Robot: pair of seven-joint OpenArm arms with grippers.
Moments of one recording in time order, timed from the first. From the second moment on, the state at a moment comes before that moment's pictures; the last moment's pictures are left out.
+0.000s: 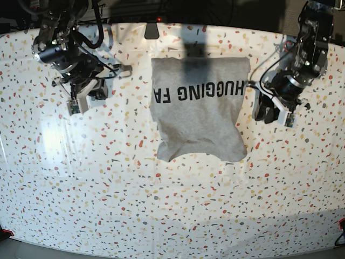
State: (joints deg) left arm 14.9 -23.4 4.9 93.1 -22.5 -14.1 17.8; right arm -17.9 1.1 23.3 111.7 16.0 34.0 -51.1
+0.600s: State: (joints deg) left arm 49.0 -24.7 -13.3 106.4 -22.2 -12.6 18.2; right arm -39.5 1.0 45.6 116.7 36.2 34.1 -64.7
